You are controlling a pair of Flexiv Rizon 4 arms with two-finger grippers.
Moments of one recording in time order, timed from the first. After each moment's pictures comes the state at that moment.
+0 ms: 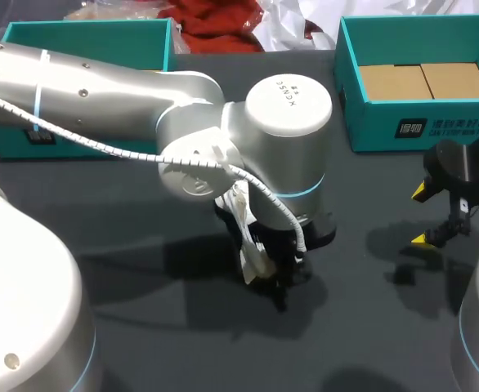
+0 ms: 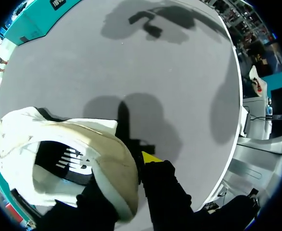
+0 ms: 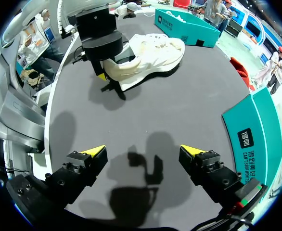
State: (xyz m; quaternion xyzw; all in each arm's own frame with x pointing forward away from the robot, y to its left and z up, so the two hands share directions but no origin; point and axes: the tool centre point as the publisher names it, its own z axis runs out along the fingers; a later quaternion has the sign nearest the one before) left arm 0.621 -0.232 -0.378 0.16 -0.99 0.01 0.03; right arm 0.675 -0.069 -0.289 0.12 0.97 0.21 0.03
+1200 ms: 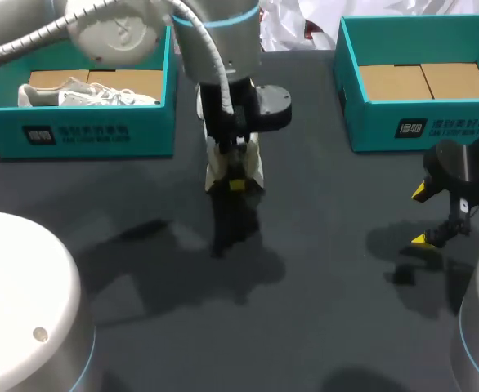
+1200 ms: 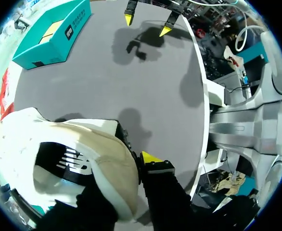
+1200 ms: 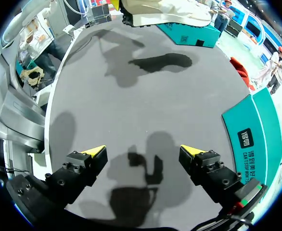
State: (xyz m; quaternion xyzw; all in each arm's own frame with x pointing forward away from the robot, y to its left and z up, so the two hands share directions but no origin) left arm 0.699 -0.157 -0.200 0.04 -1.00 0.04 0.08; right arm 0.675 -0.069 -0.289 0.12 0.97 0.21 0.03
